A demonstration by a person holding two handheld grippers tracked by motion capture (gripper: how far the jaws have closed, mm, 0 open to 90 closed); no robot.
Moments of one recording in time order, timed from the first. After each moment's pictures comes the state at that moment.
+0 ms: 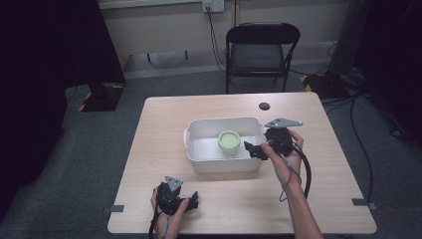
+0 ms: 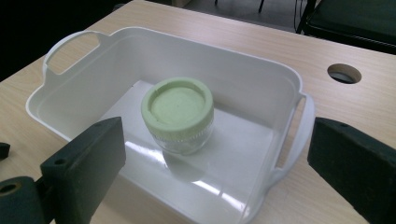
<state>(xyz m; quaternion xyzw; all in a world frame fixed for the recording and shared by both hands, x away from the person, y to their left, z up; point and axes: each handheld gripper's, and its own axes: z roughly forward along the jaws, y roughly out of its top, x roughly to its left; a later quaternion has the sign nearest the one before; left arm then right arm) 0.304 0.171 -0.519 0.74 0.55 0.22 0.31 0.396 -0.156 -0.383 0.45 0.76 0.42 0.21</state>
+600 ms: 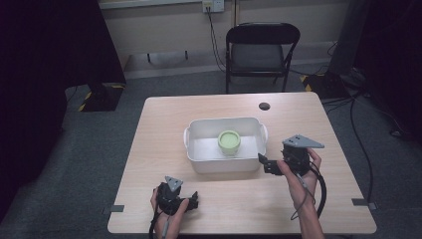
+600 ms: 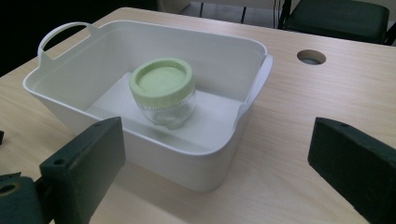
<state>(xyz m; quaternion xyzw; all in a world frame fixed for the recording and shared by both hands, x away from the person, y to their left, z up) 0.304 0.171 -0.519 0.74 0.55 0.22 0.31 0.350 -0.188 -0.399 0.47 0.73 0.44 0.23</state>
